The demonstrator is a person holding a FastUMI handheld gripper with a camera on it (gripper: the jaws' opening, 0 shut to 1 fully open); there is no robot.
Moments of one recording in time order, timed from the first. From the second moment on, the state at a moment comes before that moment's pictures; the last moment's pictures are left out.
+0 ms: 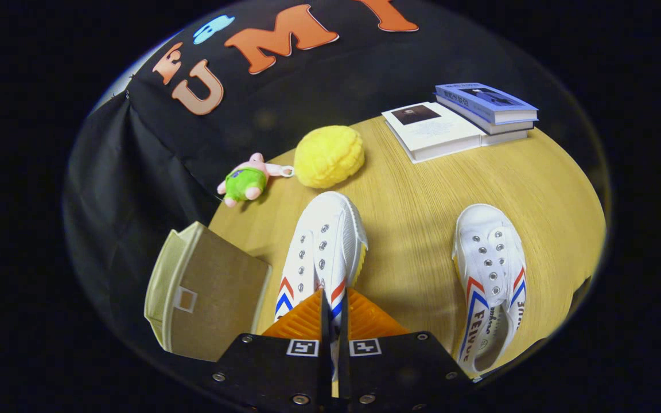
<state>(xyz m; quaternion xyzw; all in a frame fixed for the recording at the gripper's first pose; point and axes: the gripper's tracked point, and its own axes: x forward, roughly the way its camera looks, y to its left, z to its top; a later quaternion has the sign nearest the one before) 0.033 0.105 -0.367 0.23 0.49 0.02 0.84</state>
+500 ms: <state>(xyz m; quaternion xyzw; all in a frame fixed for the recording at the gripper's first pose) 0.070 0.249 -0.258 0.22 0.43 0.15 0.86</state>
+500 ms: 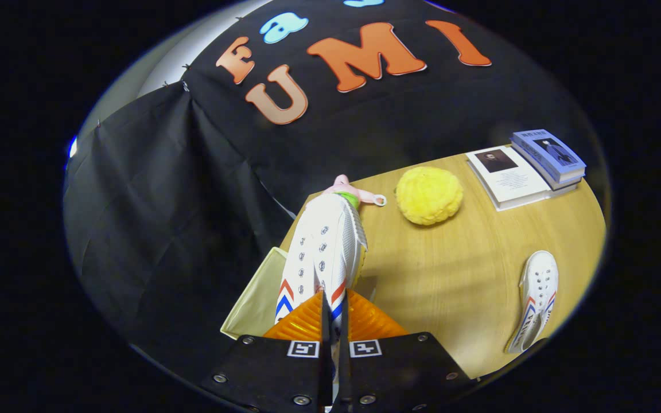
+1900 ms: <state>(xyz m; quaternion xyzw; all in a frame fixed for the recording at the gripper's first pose) 0.030 0.136 -0.284 0.09 0.42 0.10 0.90</state>
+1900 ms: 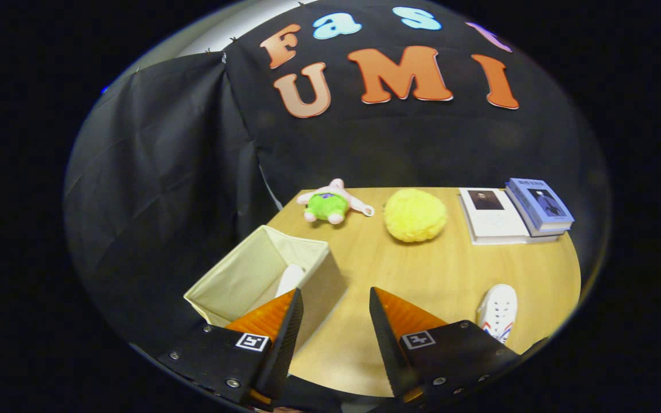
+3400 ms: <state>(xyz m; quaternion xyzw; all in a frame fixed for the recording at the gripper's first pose) -0.052 -0.061 -0.454 0.18 0.55 -0.15 0.80</state>
